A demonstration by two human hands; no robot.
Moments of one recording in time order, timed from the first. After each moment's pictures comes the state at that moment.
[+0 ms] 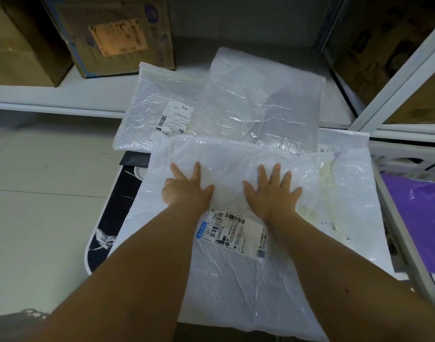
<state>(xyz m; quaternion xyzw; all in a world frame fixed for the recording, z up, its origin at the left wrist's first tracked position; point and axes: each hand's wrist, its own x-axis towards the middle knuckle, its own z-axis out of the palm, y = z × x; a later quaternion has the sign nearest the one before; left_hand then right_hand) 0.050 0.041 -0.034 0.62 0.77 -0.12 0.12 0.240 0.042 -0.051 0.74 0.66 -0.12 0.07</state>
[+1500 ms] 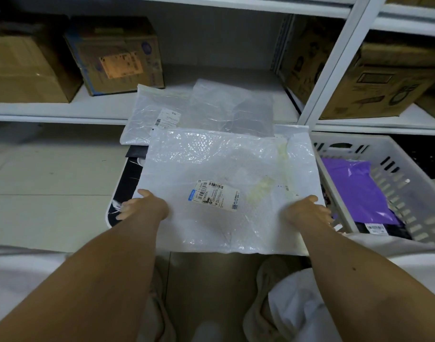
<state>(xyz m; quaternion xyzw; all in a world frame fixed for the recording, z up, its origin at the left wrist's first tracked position) -0.011 -0.066 -0.016 0.43 0.85 -0.16 0.27 0.316 -0.115 0.035 0.92 0.30 -0.23 0.08</state>
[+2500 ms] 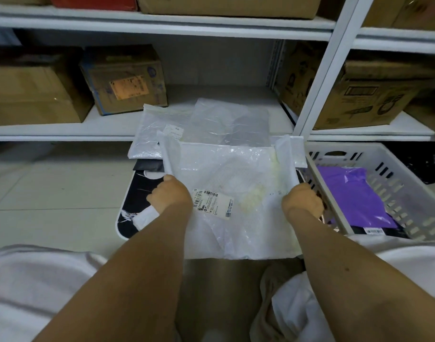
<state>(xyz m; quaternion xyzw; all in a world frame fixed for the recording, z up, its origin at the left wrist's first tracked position) 0.052 -0.093 0.055 0.50 0.86 0.06 0.09 0.304 -0.118 0.062 0.90 0.42 -0.09 -0.10</state>
